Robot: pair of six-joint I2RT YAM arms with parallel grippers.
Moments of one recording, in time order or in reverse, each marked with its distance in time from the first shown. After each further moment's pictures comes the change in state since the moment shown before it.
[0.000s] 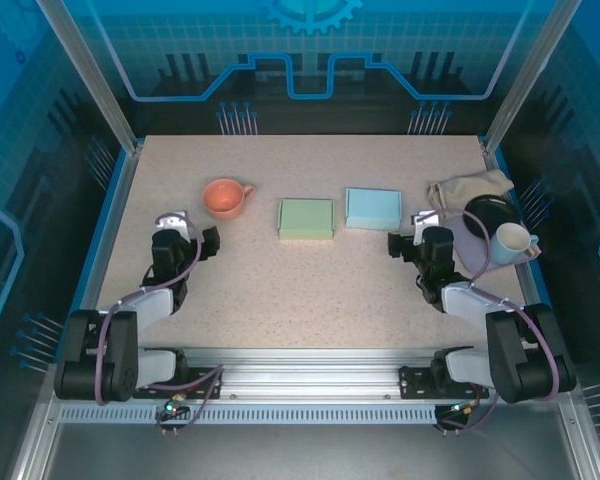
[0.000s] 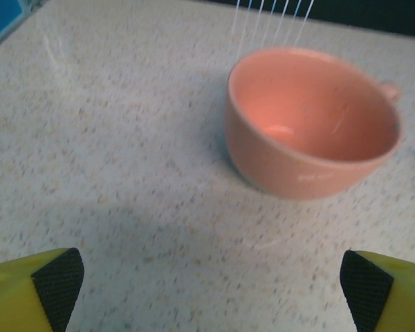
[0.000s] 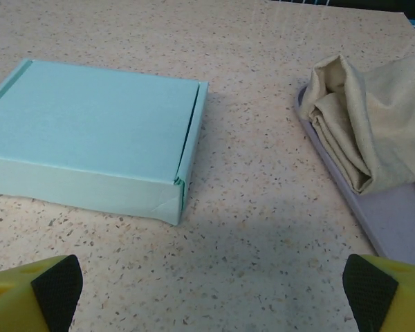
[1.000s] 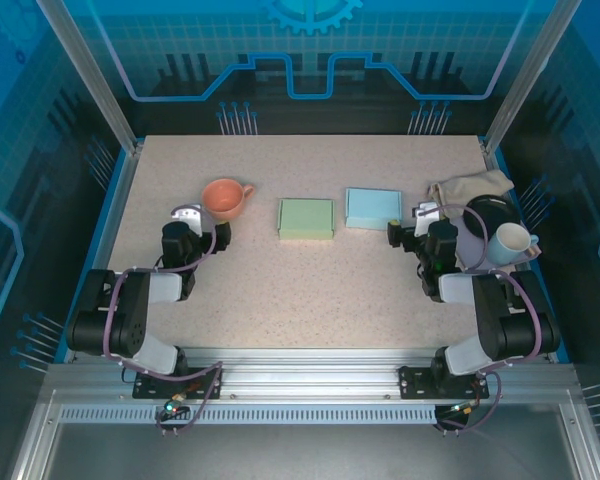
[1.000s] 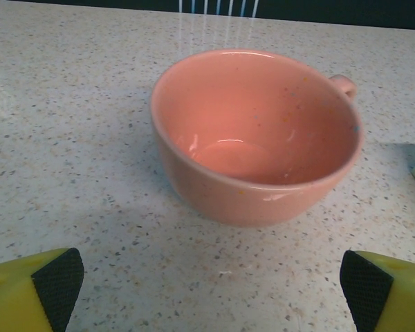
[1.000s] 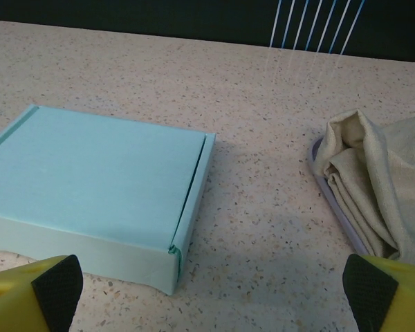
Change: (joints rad) left arm -0.040 0.240 0.068 0.186 0.055 0.082; right arm -0.079 0.219 0.026 0.298 -0.129 -0.055
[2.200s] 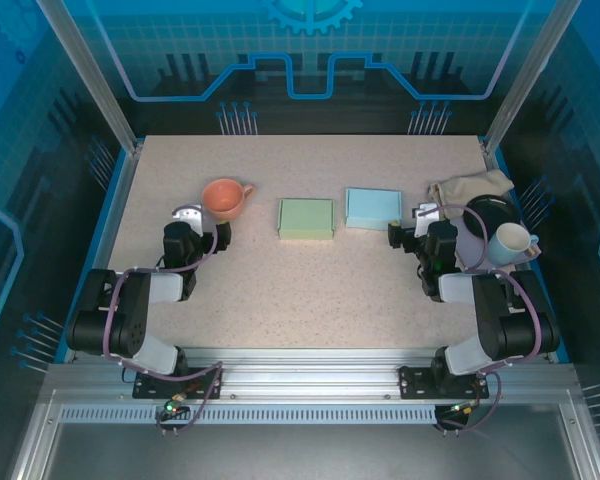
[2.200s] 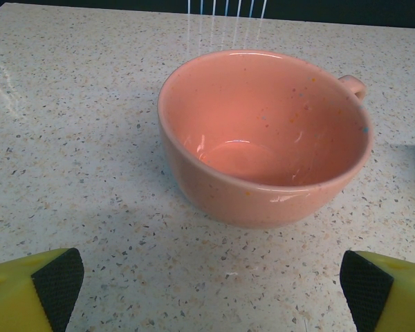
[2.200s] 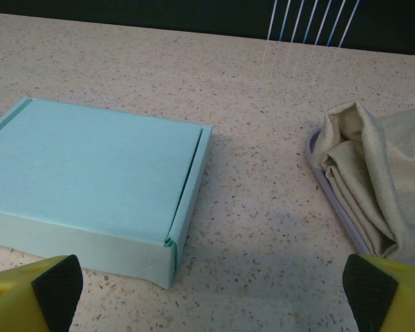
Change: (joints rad) left arm -0.013 0.000 0.000 -0.001 -0.019 0.001; right arm 0.000 0.002 0.000 -0.010 0.007 0.000
